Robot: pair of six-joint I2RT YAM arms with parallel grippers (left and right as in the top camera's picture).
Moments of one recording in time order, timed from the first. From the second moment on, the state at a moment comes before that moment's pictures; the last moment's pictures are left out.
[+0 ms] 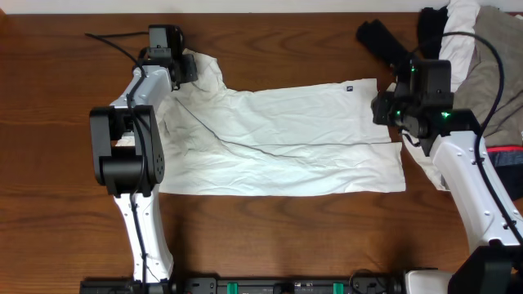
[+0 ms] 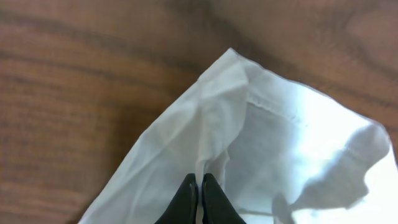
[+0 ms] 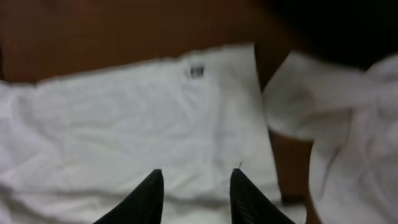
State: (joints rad) left arm 0.01 2.32 1.70 -0.36 0.02 -0.15; right arm 0.05 1.50 1.13 -0.51 -0.11 0.19
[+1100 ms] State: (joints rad) left arm 0.01 2.18 1.69 -0.55 0.02 -0.15; right arm 0.00 1.97 1.13 0.05 -0.07 0.21
